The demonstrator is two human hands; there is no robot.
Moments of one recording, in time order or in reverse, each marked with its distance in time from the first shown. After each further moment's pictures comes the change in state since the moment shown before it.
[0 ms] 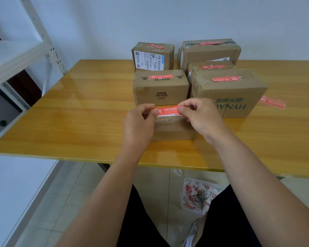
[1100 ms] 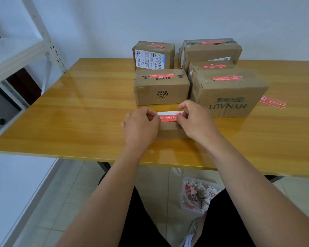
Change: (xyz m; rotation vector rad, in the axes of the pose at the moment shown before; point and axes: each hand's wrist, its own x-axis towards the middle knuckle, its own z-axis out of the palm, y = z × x) left_hand 0.007 -0.010 0.006 0.394 -0.007 -0.046; right_hand -0.004 0.004 0.017 -0.497 0.012 -0.060
